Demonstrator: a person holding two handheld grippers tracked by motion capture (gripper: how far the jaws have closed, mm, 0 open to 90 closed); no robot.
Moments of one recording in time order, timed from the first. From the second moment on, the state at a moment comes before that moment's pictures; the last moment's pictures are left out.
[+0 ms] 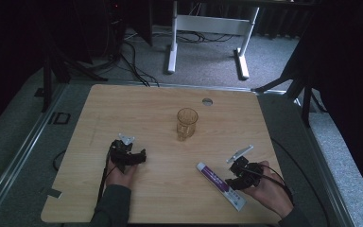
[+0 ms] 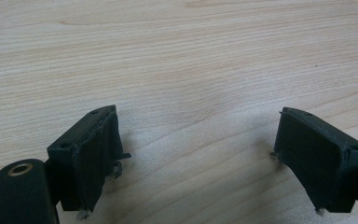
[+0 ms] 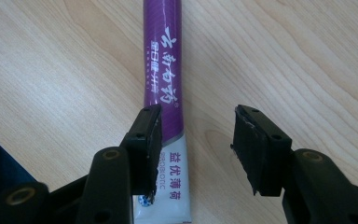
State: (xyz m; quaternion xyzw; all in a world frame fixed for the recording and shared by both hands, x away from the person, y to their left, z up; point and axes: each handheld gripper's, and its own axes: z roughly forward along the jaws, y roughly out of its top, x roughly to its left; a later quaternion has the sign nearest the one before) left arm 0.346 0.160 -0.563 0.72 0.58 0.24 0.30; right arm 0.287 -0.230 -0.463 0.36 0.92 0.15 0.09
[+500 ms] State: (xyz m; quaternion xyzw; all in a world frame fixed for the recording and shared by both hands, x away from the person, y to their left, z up) left arm 0.346 0.160 -0.563 0.72 0.58 0.24 0.30; right arm 0.291 -0.227 -0.470 0.36 0.92 0.13 0.08
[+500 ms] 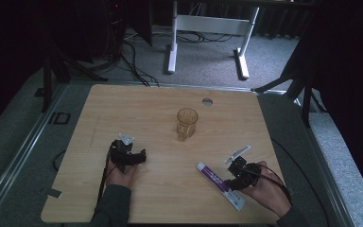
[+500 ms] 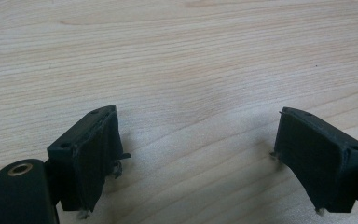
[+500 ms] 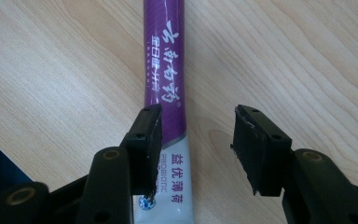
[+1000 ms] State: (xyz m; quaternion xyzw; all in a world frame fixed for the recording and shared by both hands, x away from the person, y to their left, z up) left arm 0.346 0.160 -0.563 0.72 0.58 0.24 0.30; right arm 0.293 -0.222 -0.477 0.36 0.92 0.13 0.08
